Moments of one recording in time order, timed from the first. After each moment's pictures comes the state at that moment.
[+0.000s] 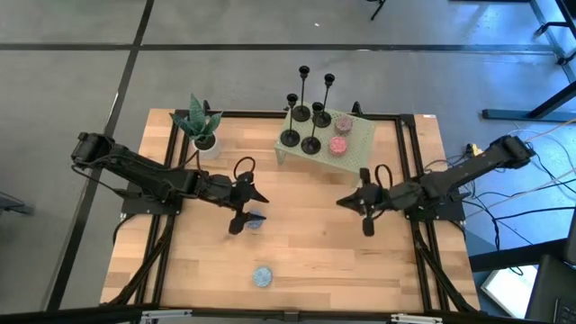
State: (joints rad) left arm -0.19 1.20 0.54 0.24 -0.04 -0.20; right arm 0.42 0.93 0.53 0.06 0.40 0.19
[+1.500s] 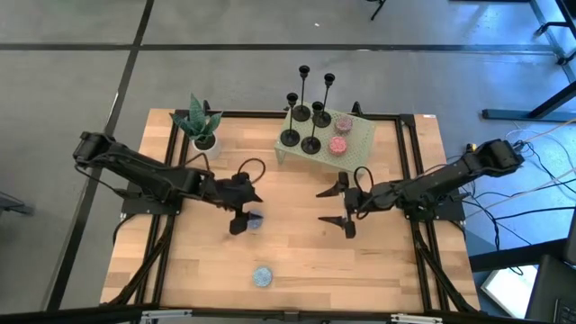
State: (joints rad) left arm -0.22 1.22 0.69 -0.14 -0.12 -0.33; right arm 0.31 1.25 0.46 0.62 0.22 0.07
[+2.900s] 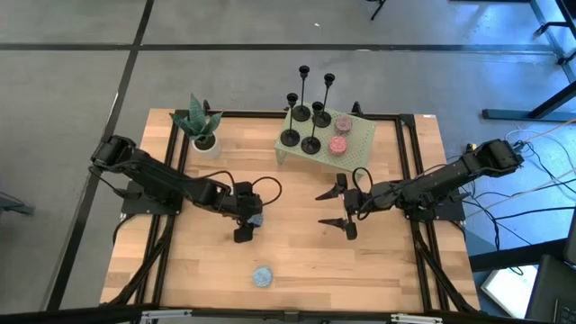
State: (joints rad) left arm -0.27 1.44 0.77 -0.29 -0.16 -0.35; right arm 0.31 1.26 0.46 0.63 0.16 0.07
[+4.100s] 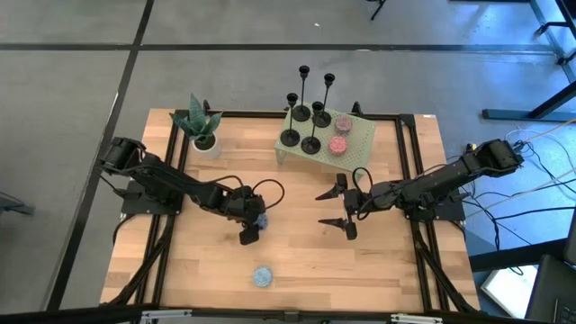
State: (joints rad) left arm -0.27 1.55 0.76 -0.24 -0.14 -0.51; right arm 0.31 1.26 0.46 0.63 0.16 0.07
